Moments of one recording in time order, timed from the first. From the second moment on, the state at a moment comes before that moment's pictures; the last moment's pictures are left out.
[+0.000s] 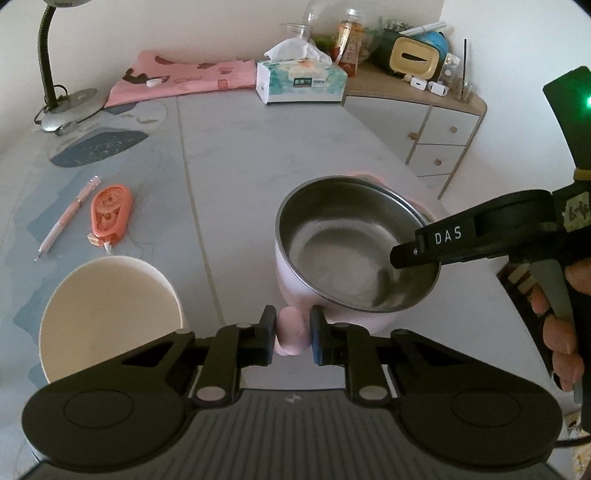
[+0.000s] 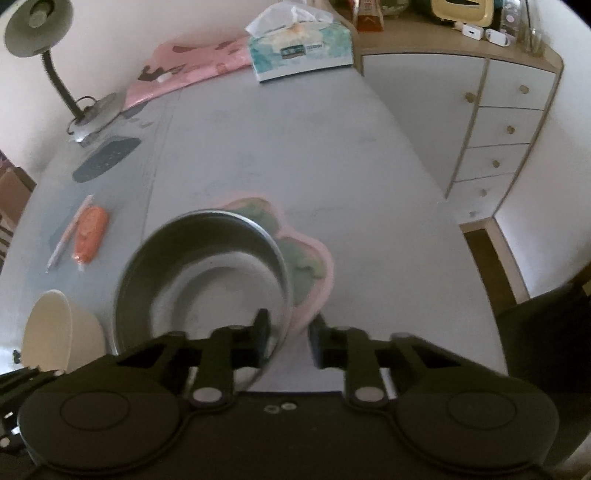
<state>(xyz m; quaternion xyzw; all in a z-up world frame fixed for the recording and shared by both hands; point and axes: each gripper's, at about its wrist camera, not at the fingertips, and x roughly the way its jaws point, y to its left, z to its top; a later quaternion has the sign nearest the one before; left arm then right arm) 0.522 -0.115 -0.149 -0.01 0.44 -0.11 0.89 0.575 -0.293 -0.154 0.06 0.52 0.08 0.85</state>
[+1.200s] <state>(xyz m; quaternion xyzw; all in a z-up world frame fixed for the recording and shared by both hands) 0.324 -0.060 -0.054 -0.01 0.43 -0.09 0.90 0.398 -0.257 -0.055 0.08 0.47 0.09 0.87</state>
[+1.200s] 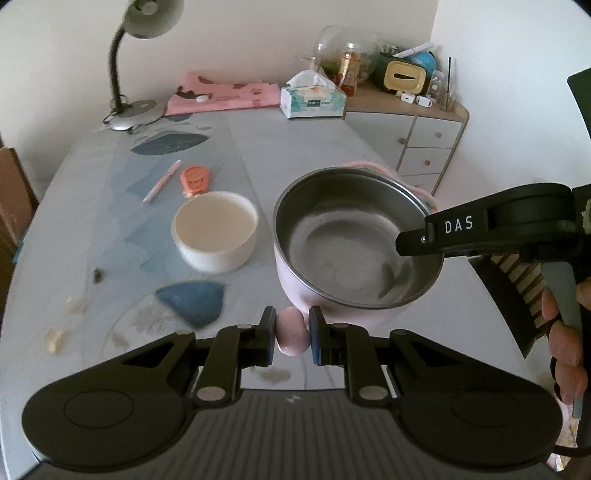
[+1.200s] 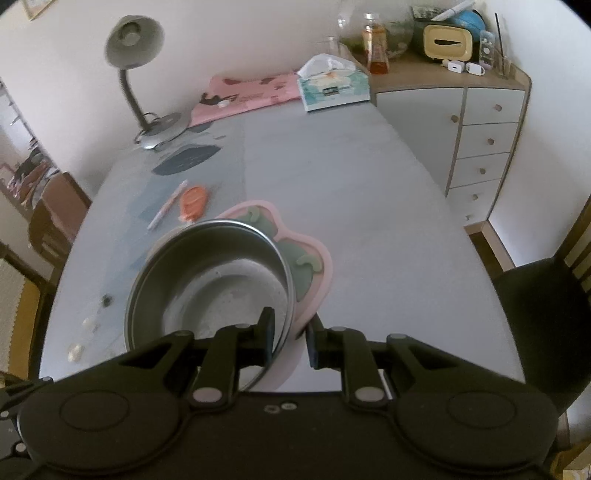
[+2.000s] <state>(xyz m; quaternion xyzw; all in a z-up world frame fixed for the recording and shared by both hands) 0.134 0.054 -0.049 -0.07 0.44 -0.01 0.90 0.237 -0.142 -0.044 0.05 0.48 0.17 0.86</state>
